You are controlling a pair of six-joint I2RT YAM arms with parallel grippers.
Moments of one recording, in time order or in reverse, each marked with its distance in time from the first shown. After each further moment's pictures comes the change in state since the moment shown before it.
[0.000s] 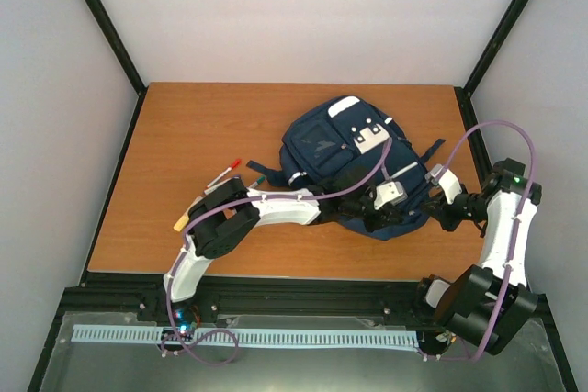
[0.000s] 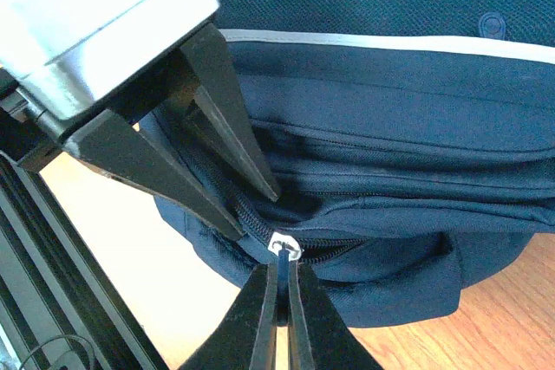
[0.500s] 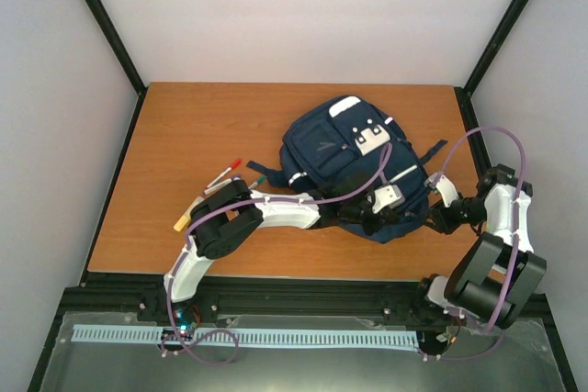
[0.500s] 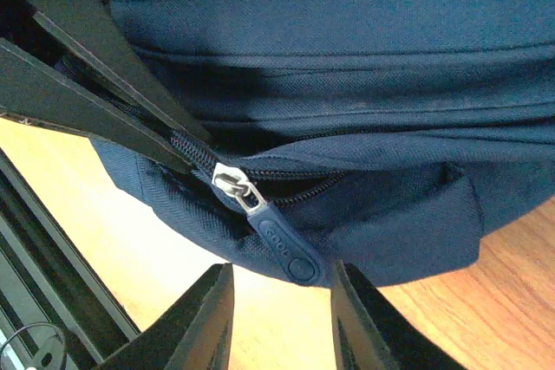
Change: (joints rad) left arm -0.006 0.024 -0.026 0.029 -0.097 -0.005; right arm -0.010 0.134 -0.092 0.120 0.111 0.076
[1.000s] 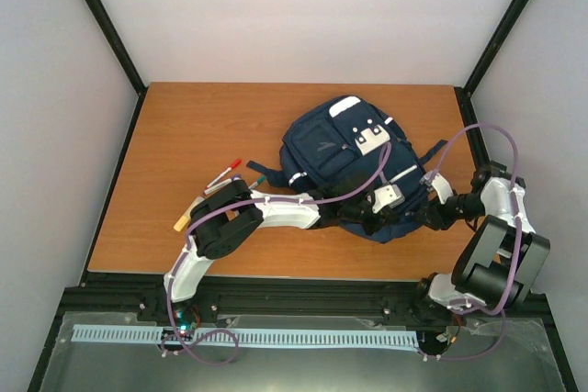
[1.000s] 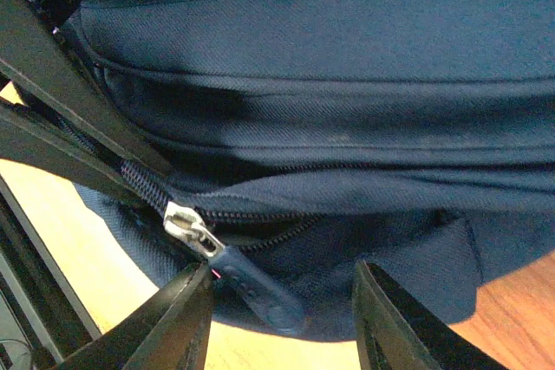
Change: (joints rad) left arm 0.000 0.000 -0.002 0.011 0.001 -0.020; right arm 0.033 0.109 -0.001 0.080 -0.025 -0.001
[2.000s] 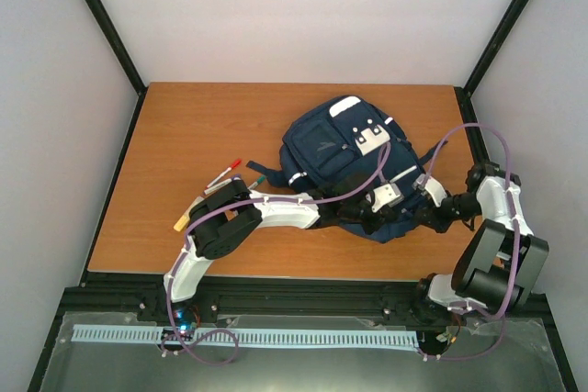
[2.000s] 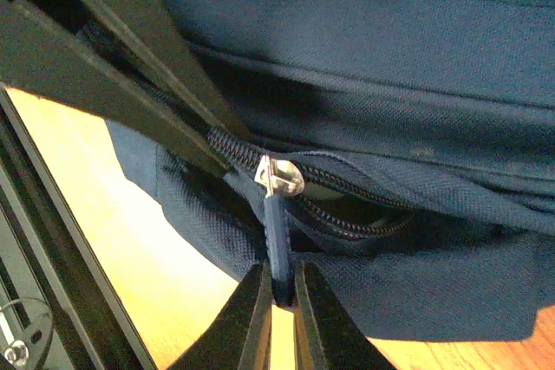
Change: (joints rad) left arm 0.000 -0.008 -0.001 -0.021 -0.039 -0.003; right arm 0.059 -0.026 0.006 -0.076 0.029 -0.090
